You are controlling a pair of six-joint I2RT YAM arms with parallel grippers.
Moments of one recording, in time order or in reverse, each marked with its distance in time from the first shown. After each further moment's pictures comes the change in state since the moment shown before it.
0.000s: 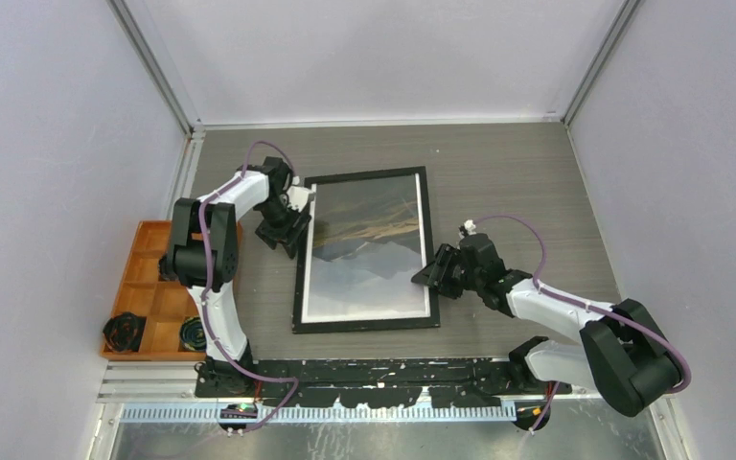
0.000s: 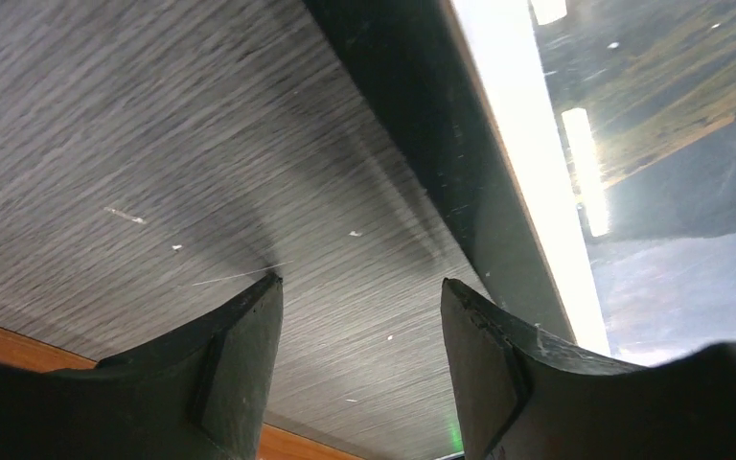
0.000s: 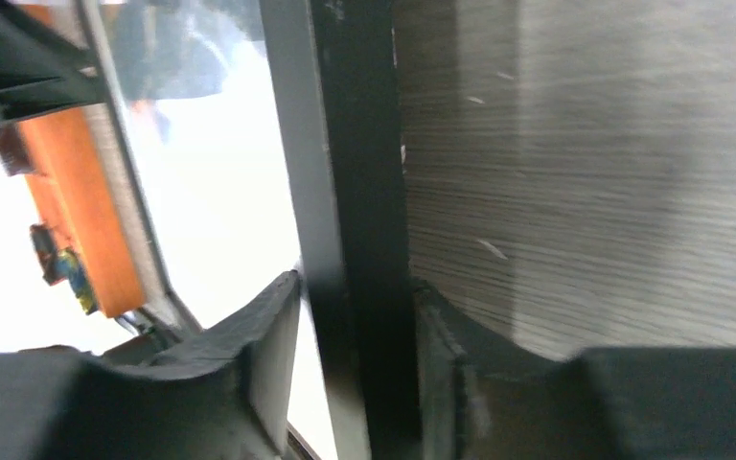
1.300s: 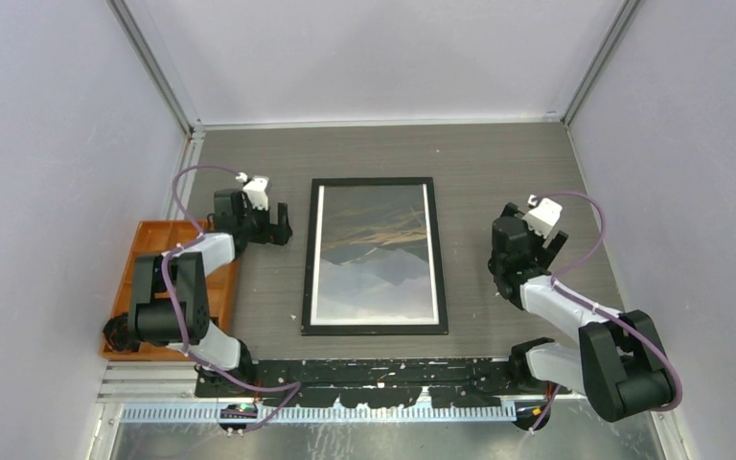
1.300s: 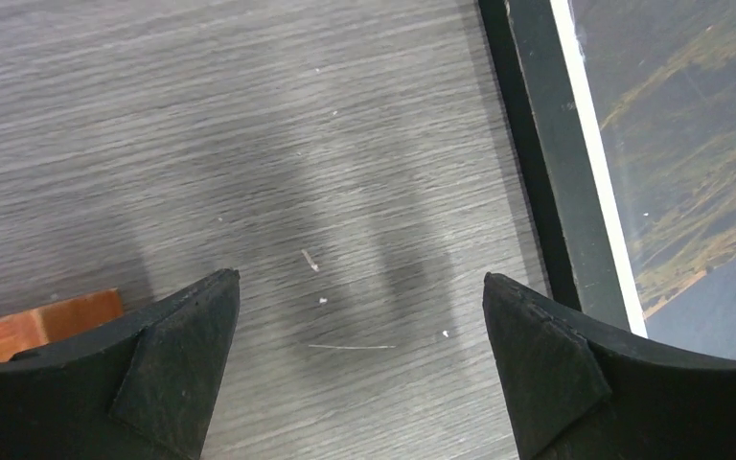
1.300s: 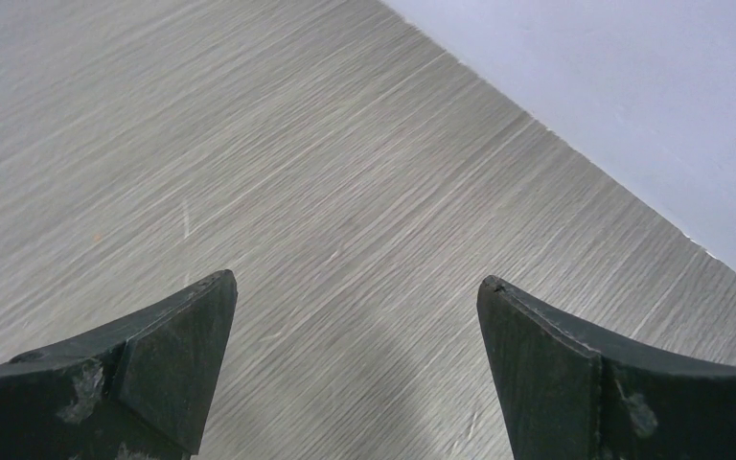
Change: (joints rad) left arm 0.202 -0.419 -0.669 1.054 0.166 -0.240; right arm -0.238 -0.027 -0.013 0.259 1.204 -0.584
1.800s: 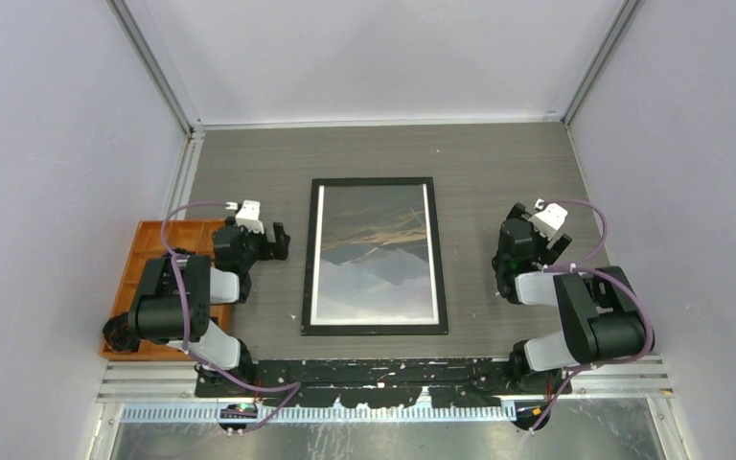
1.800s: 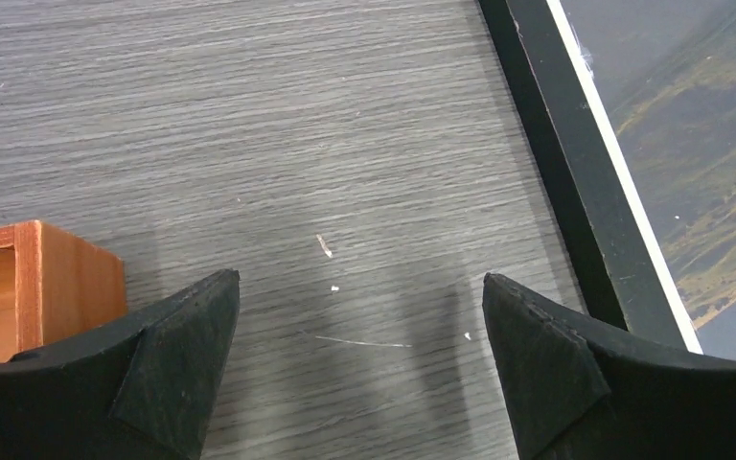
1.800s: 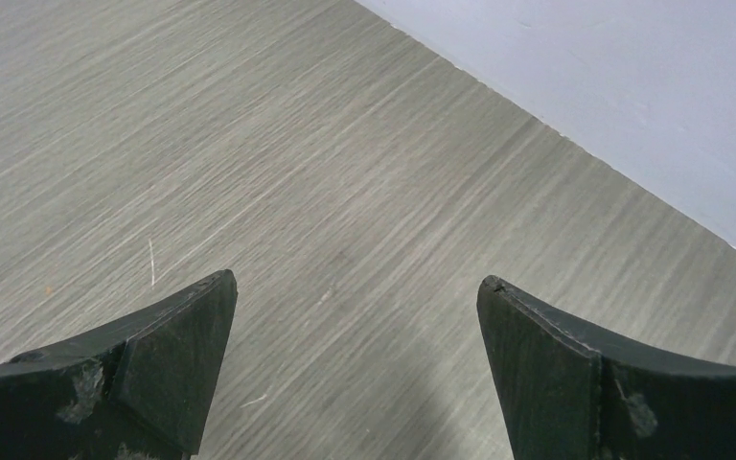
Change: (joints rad) left arm 0.015 0.011 -0.395 0.764 -0.047 -0.065; right arm -0.118 0.240 -0.067 0.417 -0.023 -0.049
